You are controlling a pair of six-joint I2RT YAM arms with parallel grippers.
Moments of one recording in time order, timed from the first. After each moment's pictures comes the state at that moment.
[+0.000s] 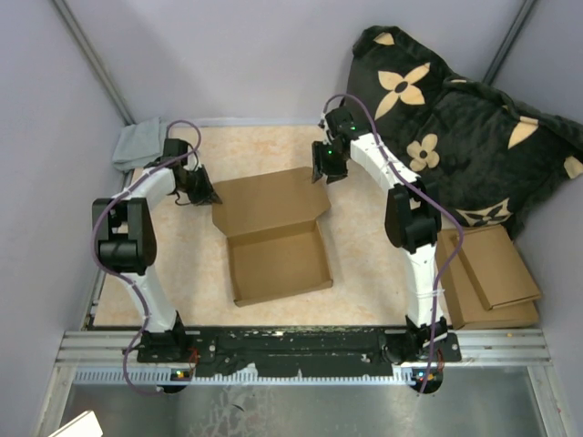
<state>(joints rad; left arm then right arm) -0.02 1.90 1.34 -0.52 0.32 -0.40 0.39 2.23 2.03 -0.87 -0.22 0.29</state>
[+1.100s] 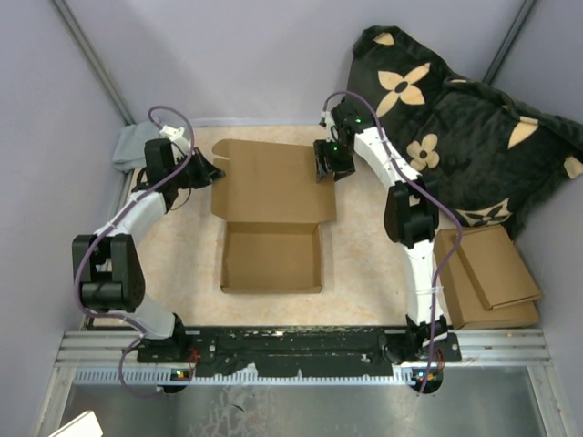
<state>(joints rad) -0.03 1.59 1.08 0.02 0.50 -0.37 0.34 2.30 2.17 -1.02 -0.26 0.13</state>
